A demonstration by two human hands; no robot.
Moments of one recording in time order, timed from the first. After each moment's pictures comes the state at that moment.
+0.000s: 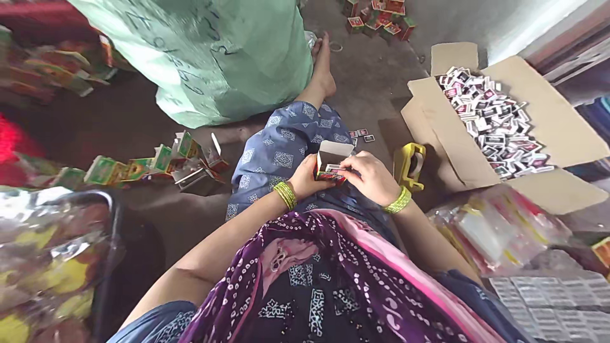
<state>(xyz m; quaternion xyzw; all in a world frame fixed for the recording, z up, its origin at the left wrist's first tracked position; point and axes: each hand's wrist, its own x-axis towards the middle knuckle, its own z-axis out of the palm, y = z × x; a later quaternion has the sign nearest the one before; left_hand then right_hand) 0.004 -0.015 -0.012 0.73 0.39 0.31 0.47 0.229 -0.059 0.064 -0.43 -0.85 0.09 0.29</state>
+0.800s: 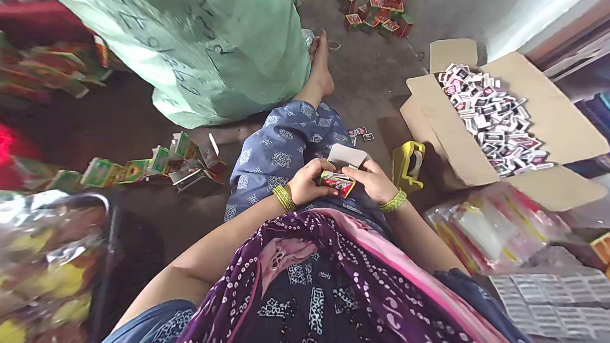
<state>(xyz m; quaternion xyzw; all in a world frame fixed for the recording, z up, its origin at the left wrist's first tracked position) 0.005 -0.026 -0.015 0.76 0.21 0.42 0.45 0.228 -0.066 0.046 -0.48 -0.48 0.57 0.46</state>
